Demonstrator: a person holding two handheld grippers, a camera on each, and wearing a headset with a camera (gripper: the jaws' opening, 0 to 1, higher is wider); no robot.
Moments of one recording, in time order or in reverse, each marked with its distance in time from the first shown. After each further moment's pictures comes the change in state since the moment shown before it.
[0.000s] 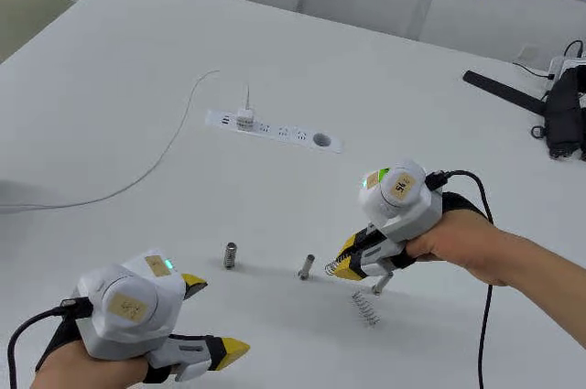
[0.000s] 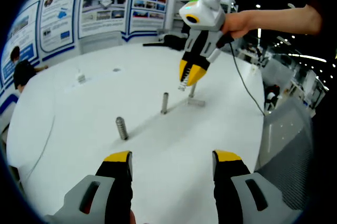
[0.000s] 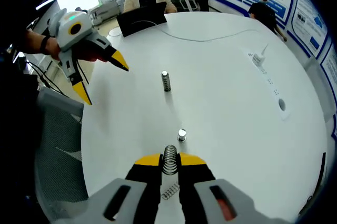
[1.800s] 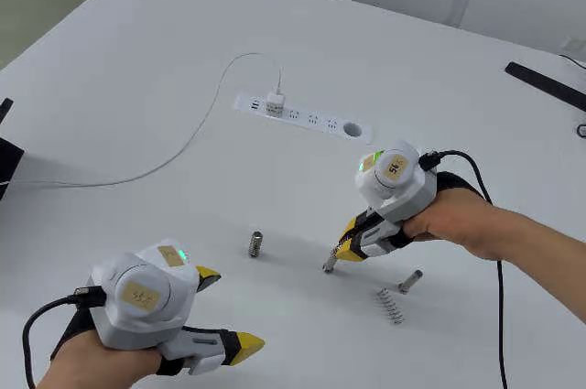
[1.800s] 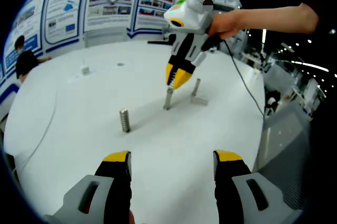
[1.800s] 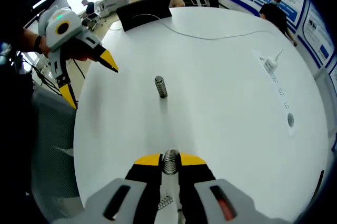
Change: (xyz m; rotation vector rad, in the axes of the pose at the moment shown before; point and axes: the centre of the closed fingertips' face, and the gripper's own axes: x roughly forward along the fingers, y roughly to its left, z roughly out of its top) left arm -0.004 0.005 -0.010 -0.061 0.004 0.001; right arm 0.034 -0.014 0.020 -0.065 0.050 0.042
